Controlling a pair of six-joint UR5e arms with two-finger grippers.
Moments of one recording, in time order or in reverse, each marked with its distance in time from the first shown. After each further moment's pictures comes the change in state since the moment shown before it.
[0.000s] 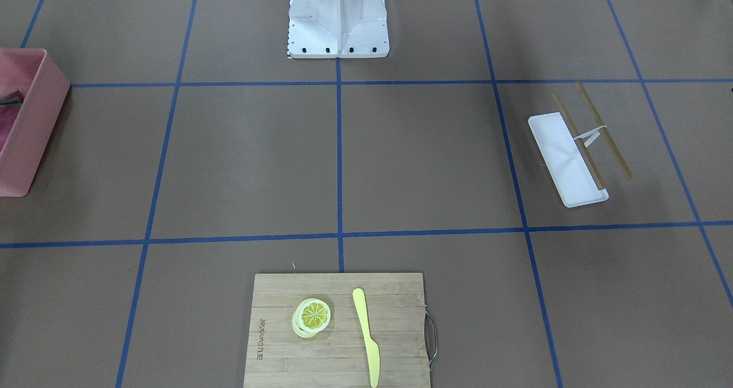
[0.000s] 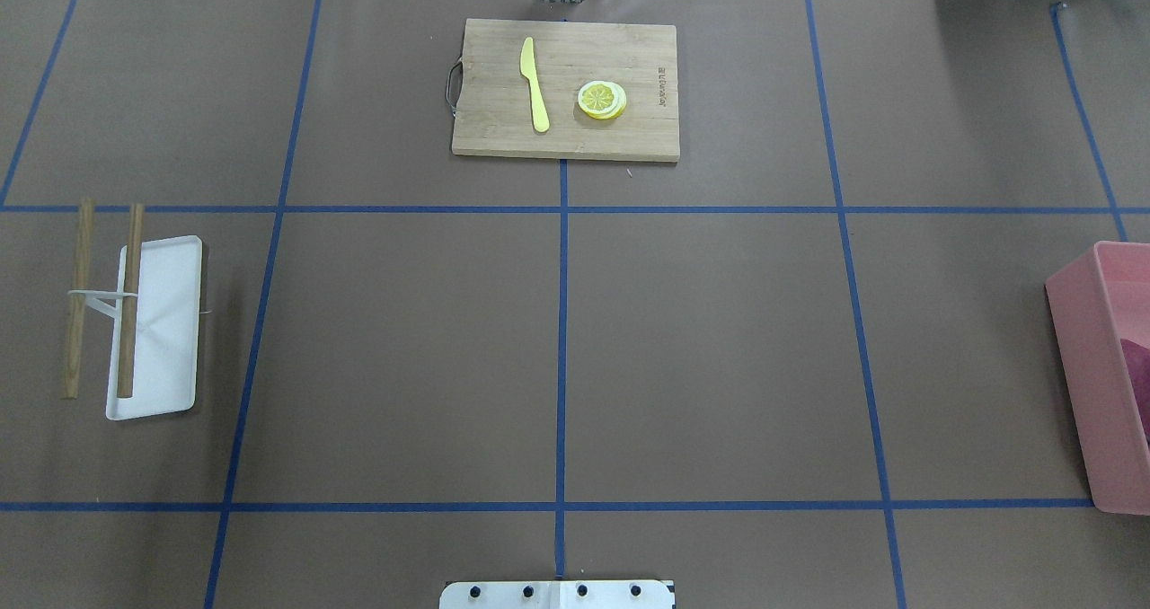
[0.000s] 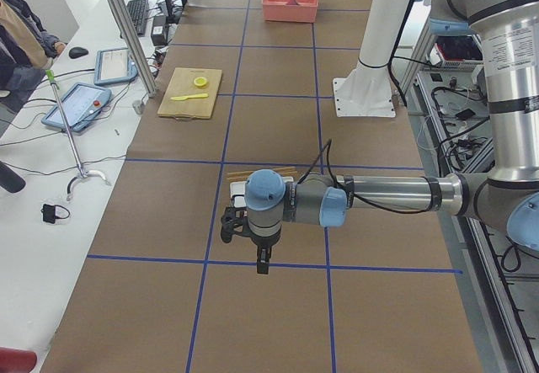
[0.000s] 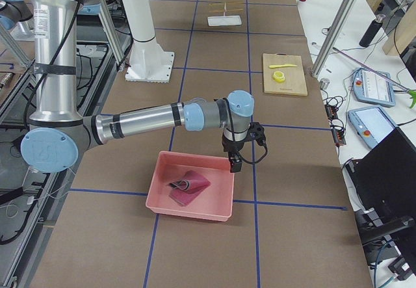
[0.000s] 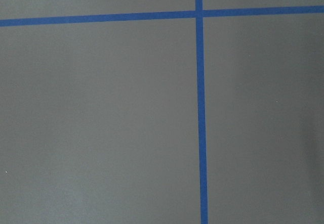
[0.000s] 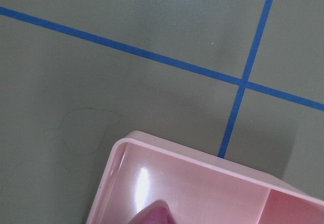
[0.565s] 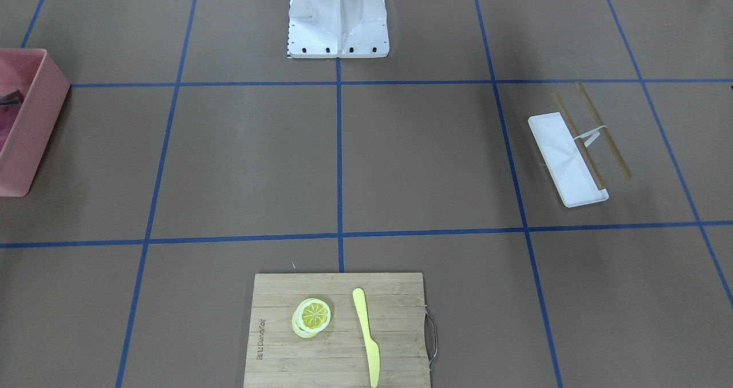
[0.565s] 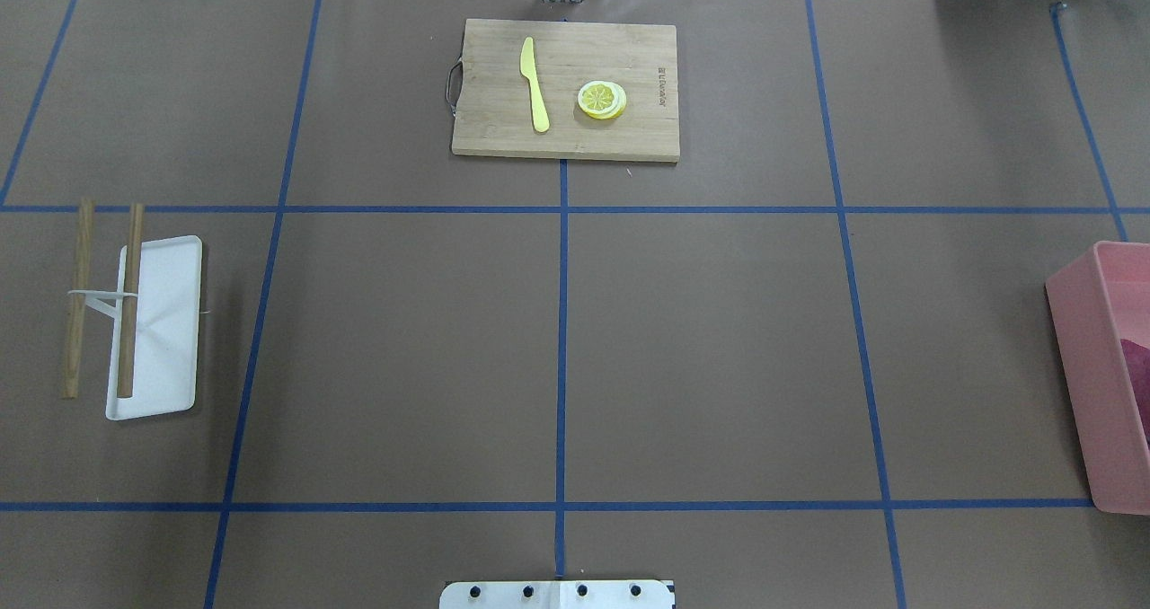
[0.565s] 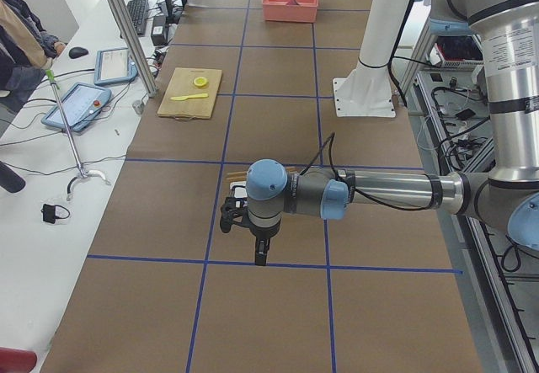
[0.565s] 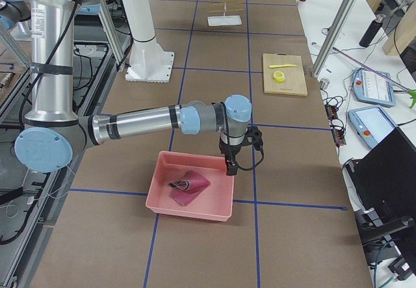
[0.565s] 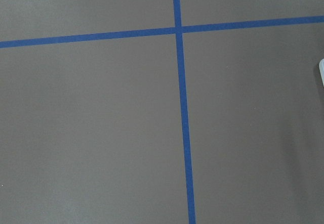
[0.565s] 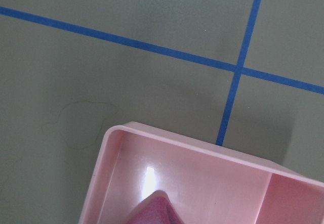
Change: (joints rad) left arm 0.000 -0.002 -0.030 0.001 0.003 0.003; right arm 0.039 -0.034 -0.002 -0.002 0.028 0.006
